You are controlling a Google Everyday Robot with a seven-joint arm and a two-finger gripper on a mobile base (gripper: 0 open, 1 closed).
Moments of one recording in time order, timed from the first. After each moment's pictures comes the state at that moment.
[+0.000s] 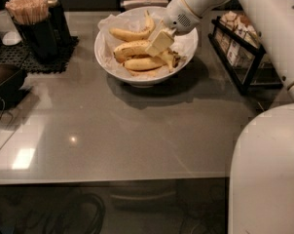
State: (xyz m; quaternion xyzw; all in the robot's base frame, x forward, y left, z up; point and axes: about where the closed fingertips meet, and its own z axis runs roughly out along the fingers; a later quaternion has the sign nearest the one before) arm 0.676 -0.019 0.914 -0.62 0.71 0.20 0.26
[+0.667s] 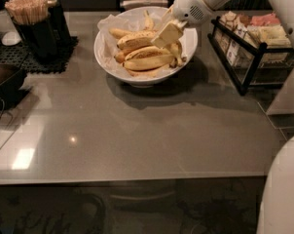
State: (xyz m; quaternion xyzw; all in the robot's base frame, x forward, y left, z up) arm 0.655 -0.028 0.950 -0.63 0.69 0.19 0.31
